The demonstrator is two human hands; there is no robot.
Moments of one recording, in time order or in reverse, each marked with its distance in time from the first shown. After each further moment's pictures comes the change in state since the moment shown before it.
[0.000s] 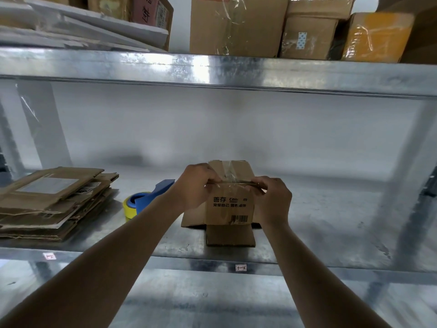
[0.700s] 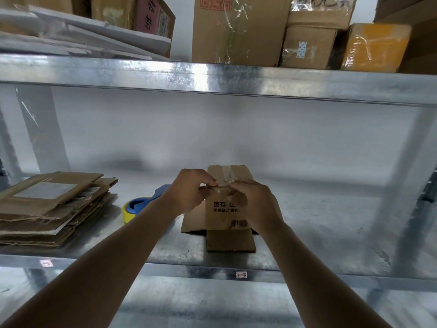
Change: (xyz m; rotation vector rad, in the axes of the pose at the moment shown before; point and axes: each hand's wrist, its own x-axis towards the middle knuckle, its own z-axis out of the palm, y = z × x) left_hand -0.002 -0.023 0.000 -0.103 0.083 0.033; right_hand 0.007 -0.013 0.000 -0.132 -0.346 -0.284
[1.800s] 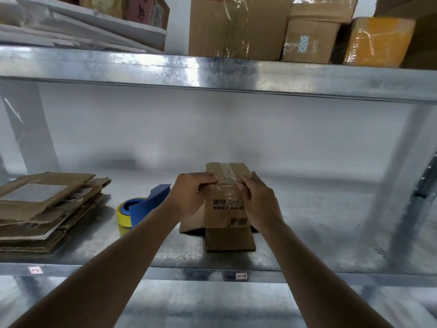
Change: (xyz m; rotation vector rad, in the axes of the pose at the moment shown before) left_hand -0.003 0.007 0.012 0.042 0.019 -0.092; right_hand 0.006 0.010 0.009 -0.038 0.006 0.200
